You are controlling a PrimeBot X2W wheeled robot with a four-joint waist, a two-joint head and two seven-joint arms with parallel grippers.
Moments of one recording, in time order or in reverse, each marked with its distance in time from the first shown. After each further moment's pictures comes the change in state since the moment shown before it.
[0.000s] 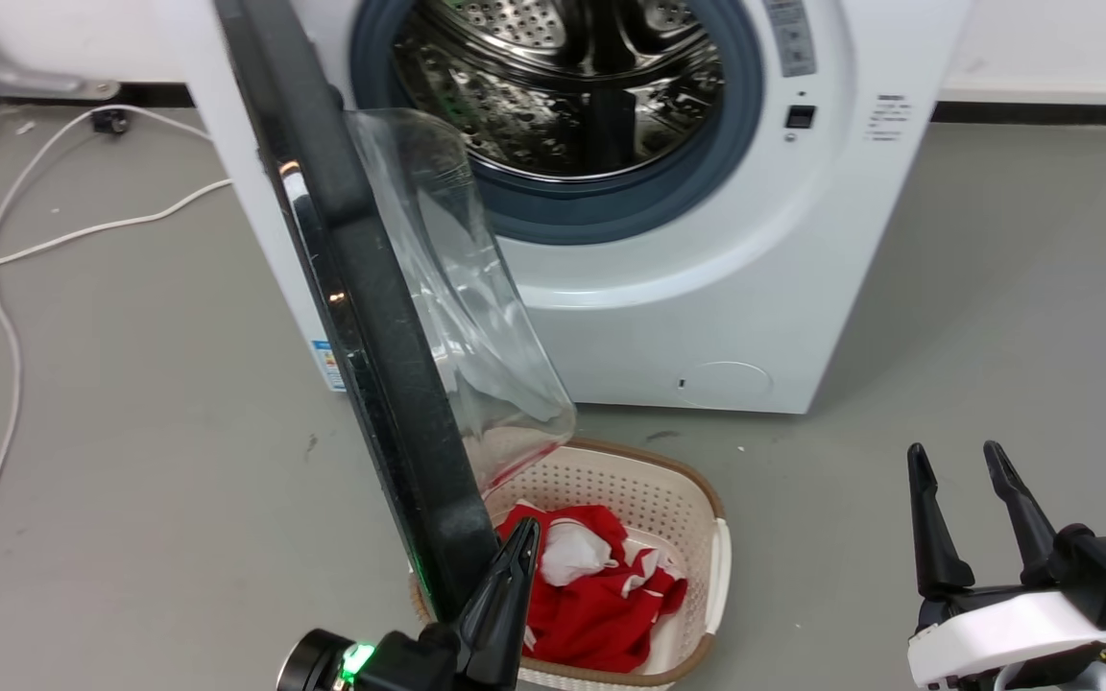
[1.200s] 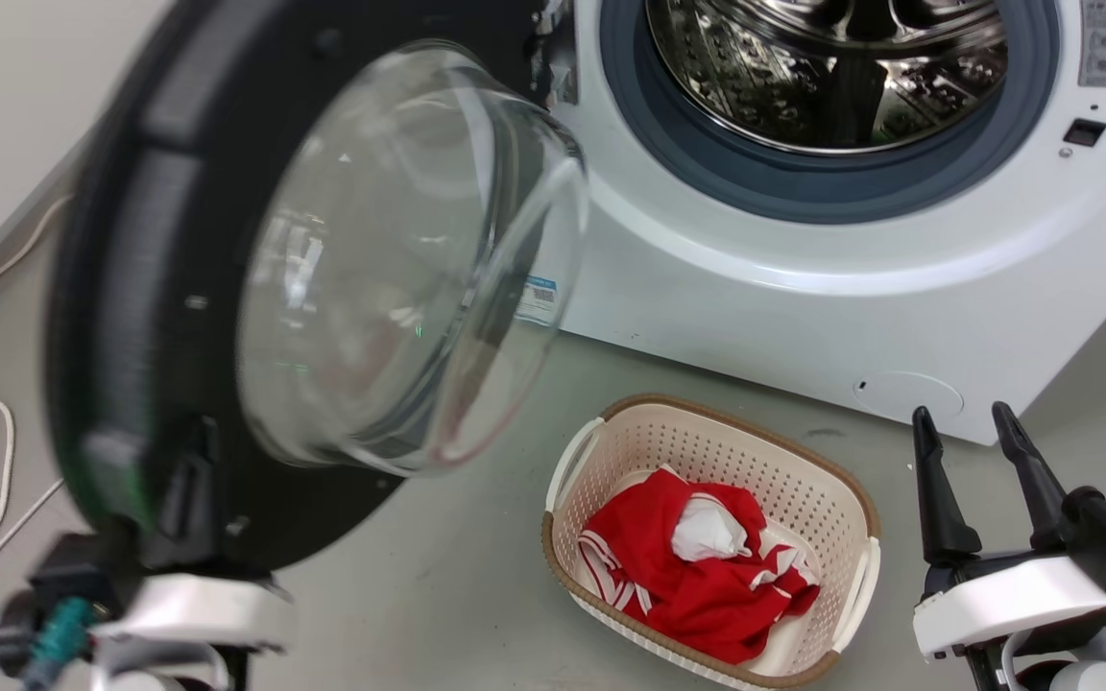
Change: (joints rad) left arm -0.079 0.119 0.375 0.130 -0.201 0.034 -0.067; right arm -0.032 0.000 -0.005 -0.071 -0.025 0.000 0.067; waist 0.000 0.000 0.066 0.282
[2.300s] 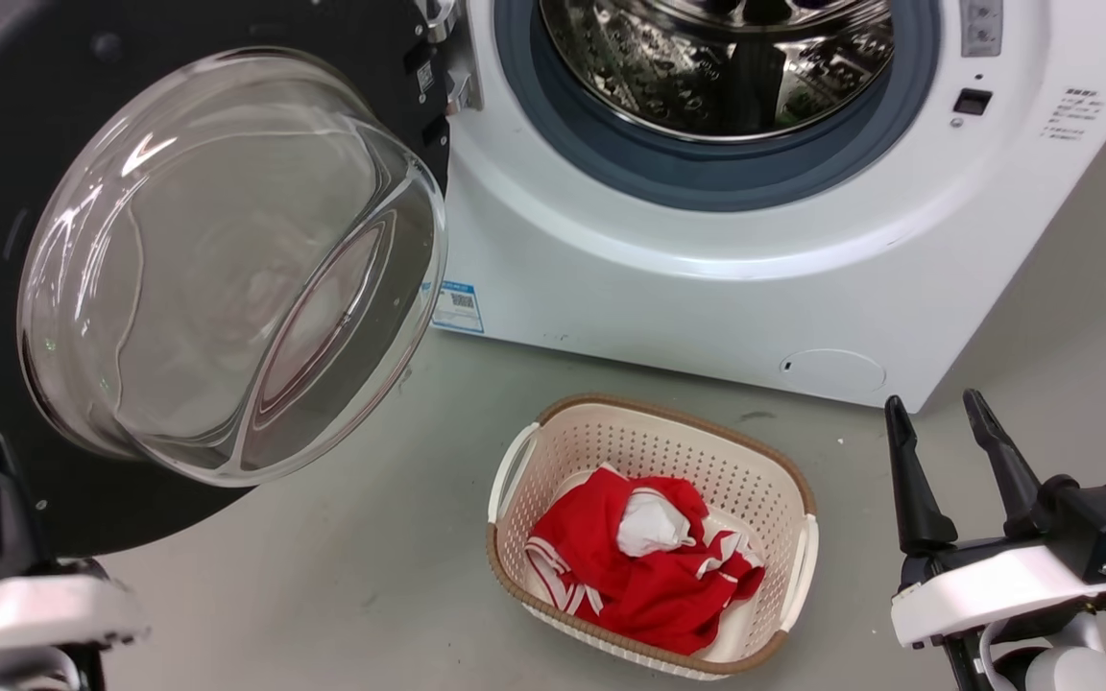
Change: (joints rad) left arm -0.050 -0.047 0.391 0.165 0.121 -0.155 -0.012; right arm -0.033 0.000 0.041 0.025 0.020 0.000 -0.016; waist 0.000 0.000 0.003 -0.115
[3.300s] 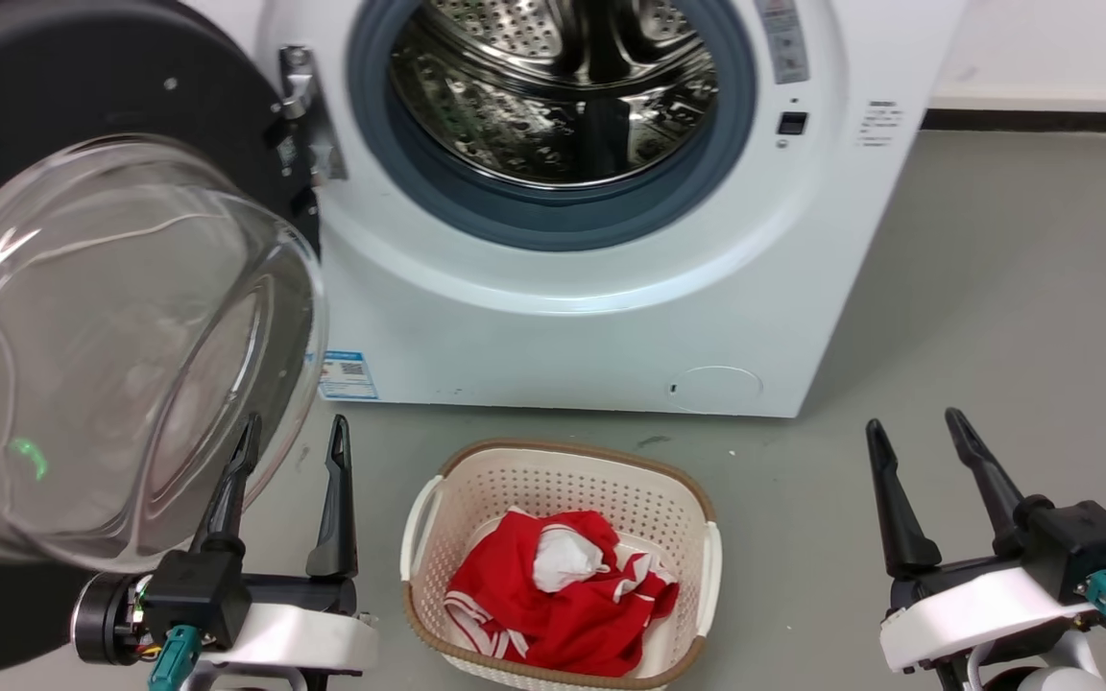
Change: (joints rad) left arm 0.070 -0.171 -0.293 -0.188 0.203 -0.056 0.000; right arm 0.040 0.000 0.025 -0.022 -0.058 0.000 0.006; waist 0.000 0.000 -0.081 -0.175
